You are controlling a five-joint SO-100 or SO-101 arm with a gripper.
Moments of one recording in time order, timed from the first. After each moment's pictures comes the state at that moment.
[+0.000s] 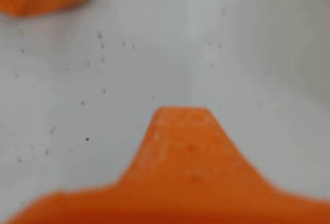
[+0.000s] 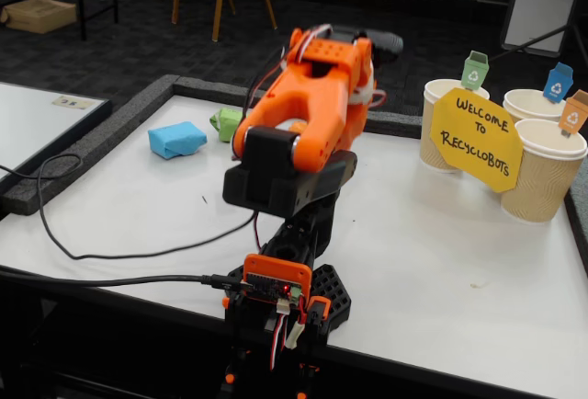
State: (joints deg) arm 3.0 162.4 150.5 72.7 -1.6
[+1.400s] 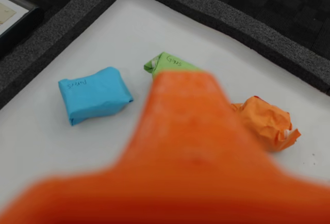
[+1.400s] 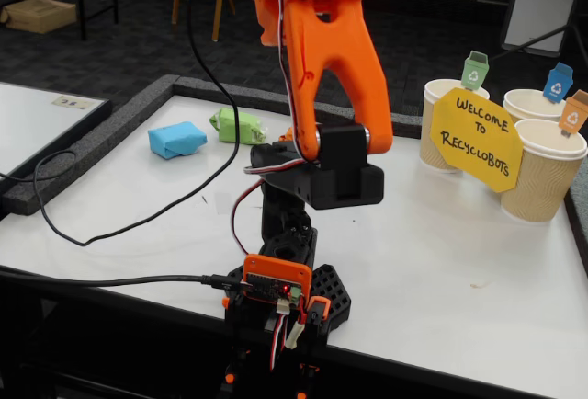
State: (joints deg) arm -32.9 159.3 105.6 98.5 -1.6
